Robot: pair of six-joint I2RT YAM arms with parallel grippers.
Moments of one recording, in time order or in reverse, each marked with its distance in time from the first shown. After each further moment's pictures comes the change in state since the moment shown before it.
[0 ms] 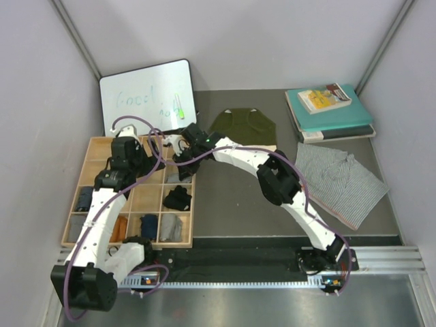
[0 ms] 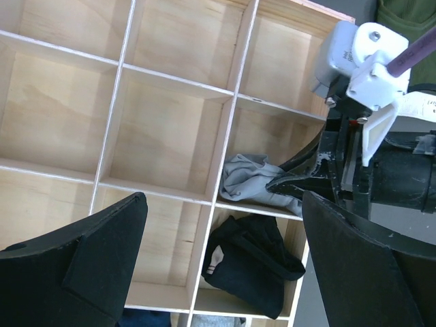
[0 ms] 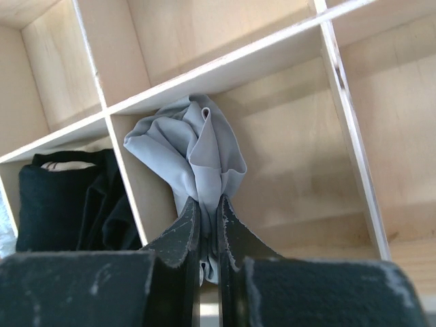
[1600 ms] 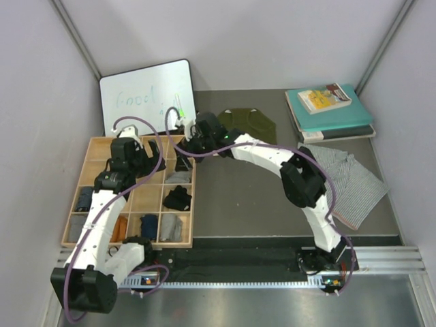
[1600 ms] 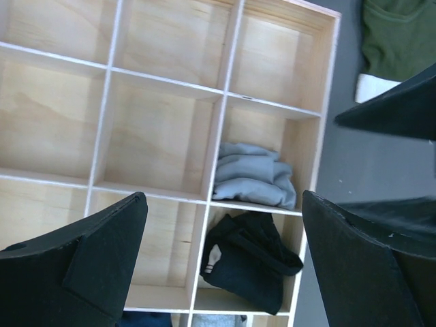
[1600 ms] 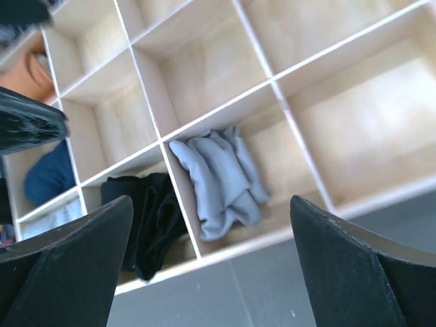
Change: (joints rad) left arm -0.002 -0.016 -0.010 0.010 0.015 0.023; right arm -0.040 -0.267 -0.313 0.317 0.018 0.161
